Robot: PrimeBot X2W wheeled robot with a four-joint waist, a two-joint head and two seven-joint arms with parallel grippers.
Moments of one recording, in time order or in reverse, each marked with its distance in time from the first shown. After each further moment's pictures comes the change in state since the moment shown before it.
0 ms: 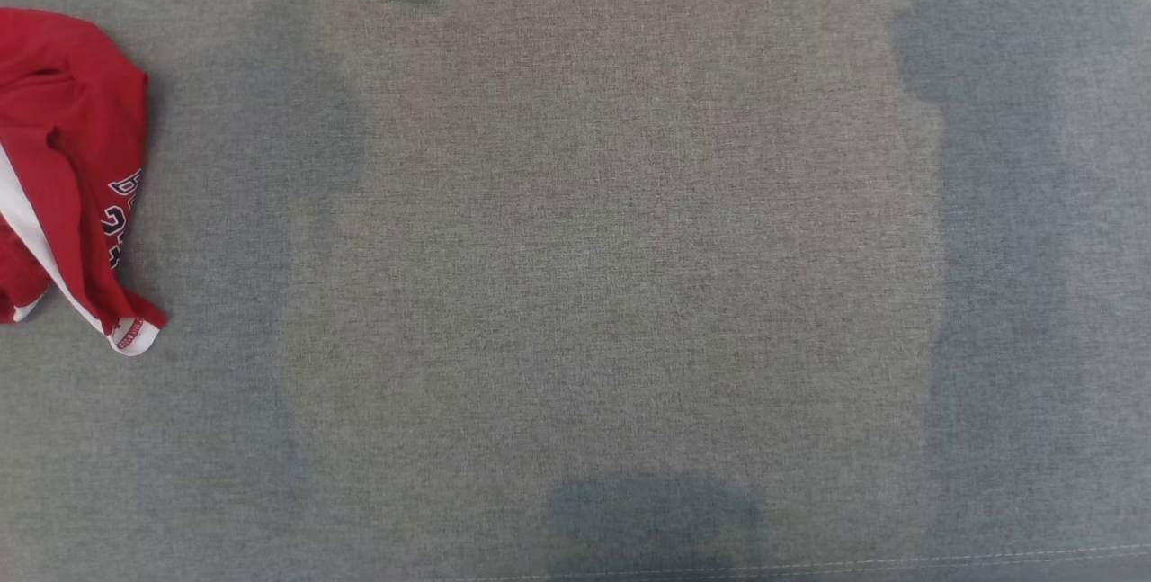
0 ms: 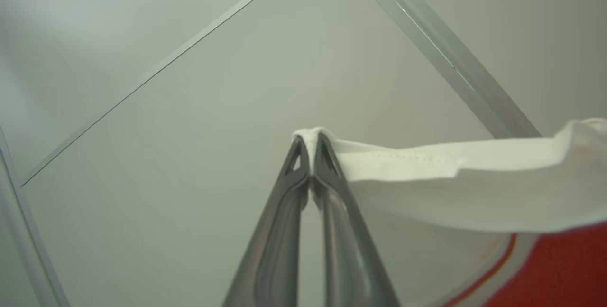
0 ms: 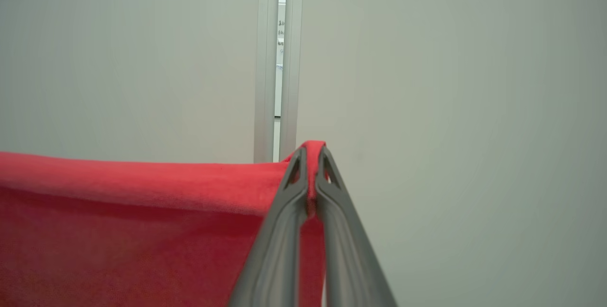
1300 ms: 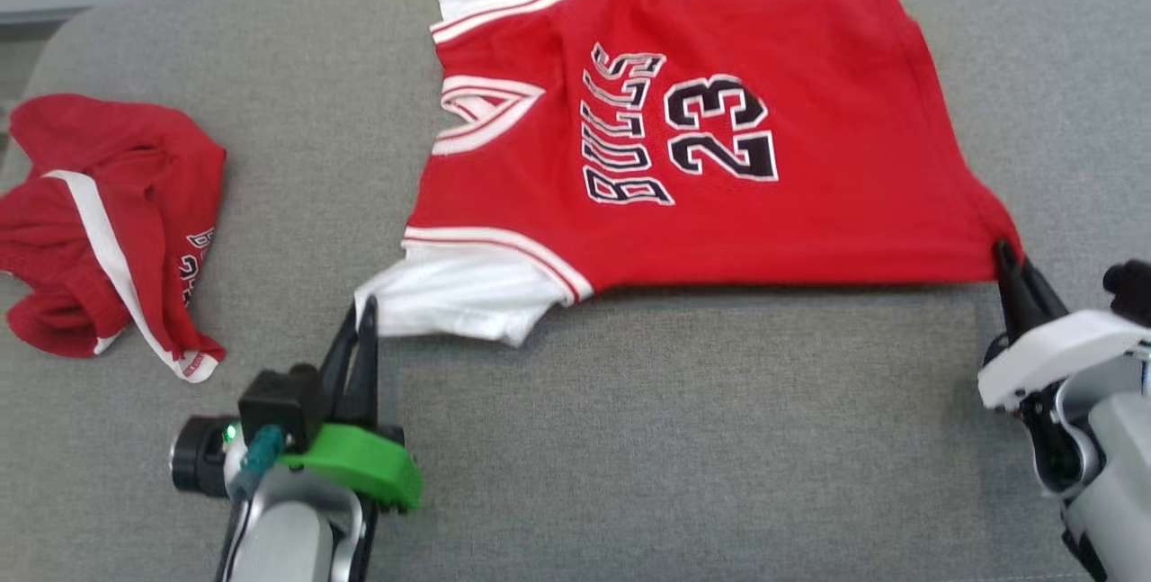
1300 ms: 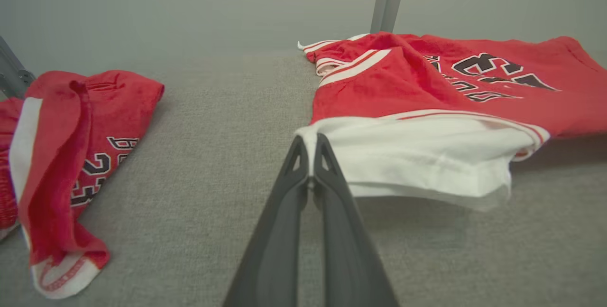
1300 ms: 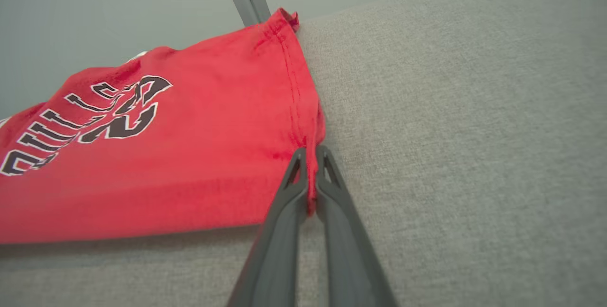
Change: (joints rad) left arm 1.406 -0.246 0.179 -0.325 -0.253 -0.013 -0.007; right arm 1.086 -0.143 0.233 -0.092 0.608 0.000 0.000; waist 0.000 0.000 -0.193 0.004
